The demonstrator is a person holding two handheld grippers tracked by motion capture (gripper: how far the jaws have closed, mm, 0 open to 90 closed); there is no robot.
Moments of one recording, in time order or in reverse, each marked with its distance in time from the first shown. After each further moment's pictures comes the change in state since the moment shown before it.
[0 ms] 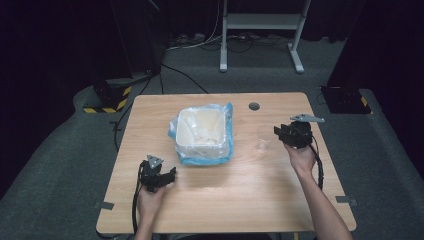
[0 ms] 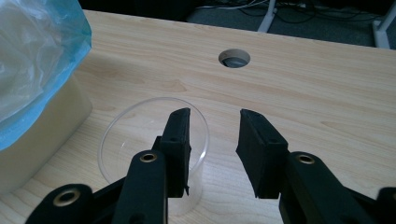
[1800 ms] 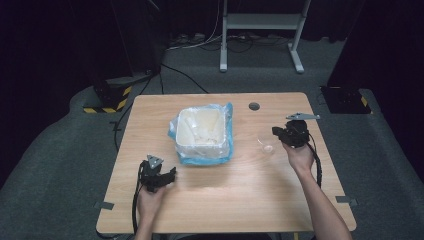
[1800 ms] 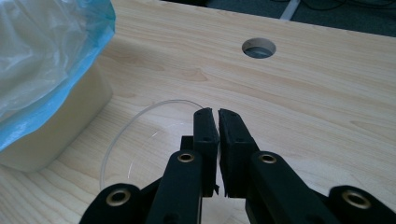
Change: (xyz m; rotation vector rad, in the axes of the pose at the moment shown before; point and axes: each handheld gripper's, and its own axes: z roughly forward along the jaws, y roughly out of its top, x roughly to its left) left arm 0.000 0.000 0.000 0.000 0.001 0.001; right arm 0.005 0.005 0.004 0.062 0.076 -0.032
